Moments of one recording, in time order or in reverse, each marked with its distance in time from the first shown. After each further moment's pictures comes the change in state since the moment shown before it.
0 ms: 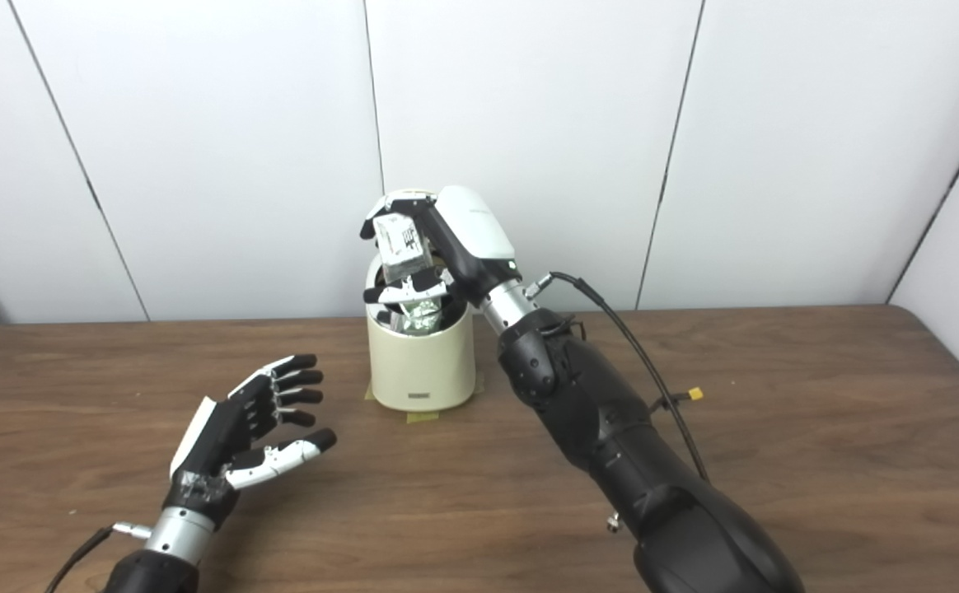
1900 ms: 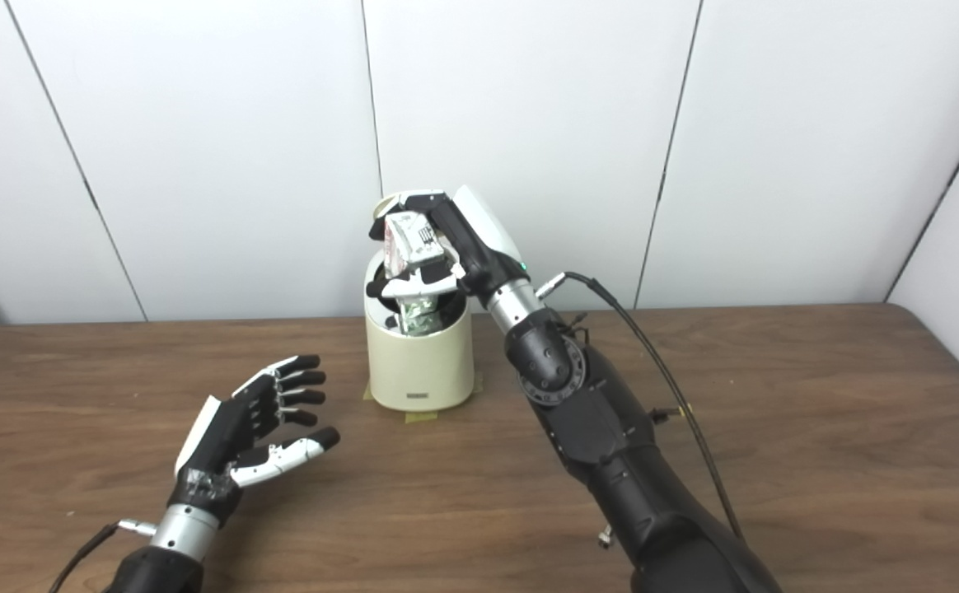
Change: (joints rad) left arm -0.015 -0.010 0.006 0.028 0.013 -0.006 0.000; right arm 0.068 0.023 -0.127 -0.164 0.215 0.068 0.271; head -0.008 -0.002
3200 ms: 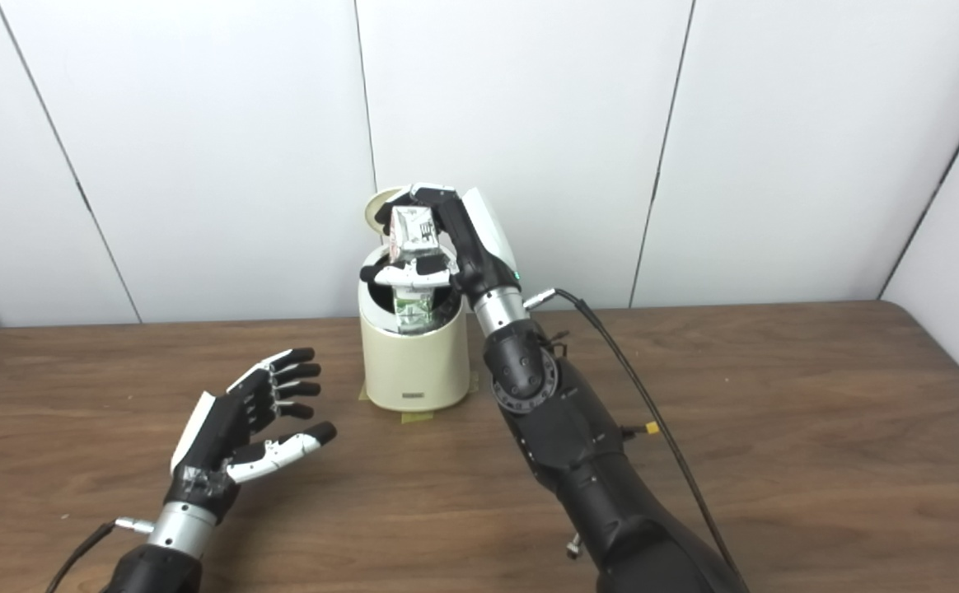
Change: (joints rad) left arm -0.008 -0.005 0.000 0.007 0.008 -0.026 0.013; right arm 0.000 0.055 -0.049 0.018 0.020 0.022 -0.069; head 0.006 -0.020
